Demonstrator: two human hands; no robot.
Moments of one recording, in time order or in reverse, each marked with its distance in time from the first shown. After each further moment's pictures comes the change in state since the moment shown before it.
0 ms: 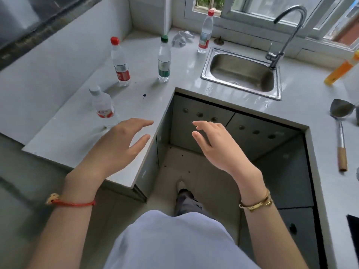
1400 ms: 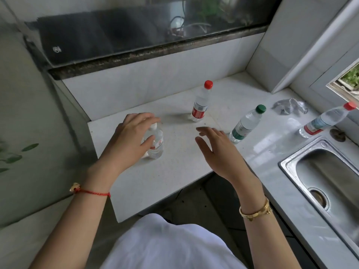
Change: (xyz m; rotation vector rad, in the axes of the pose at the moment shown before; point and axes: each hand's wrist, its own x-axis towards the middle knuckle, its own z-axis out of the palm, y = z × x) left_hand 0.115 -0.079 -0.034 0.124 0.516 -0.593; right_hand 0.299 -0.056 0.004 -0.022 -0.297 -0.655
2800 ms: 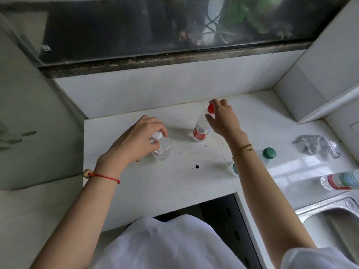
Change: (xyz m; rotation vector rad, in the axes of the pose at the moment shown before) left_hand 0.123 0.016 0.051 -0.108 -0.095 -0.187; right_hand 0.252 0.111 -0.011 -0.173 -0.051 -0.067
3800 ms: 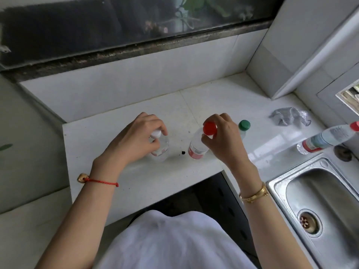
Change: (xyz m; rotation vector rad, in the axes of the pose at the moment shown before) left_hand -0.018 0.055 0.019 0.039 -0.038 0.153; right_hand -0.154 0.005 -0.032 0.276 0.159 0.099
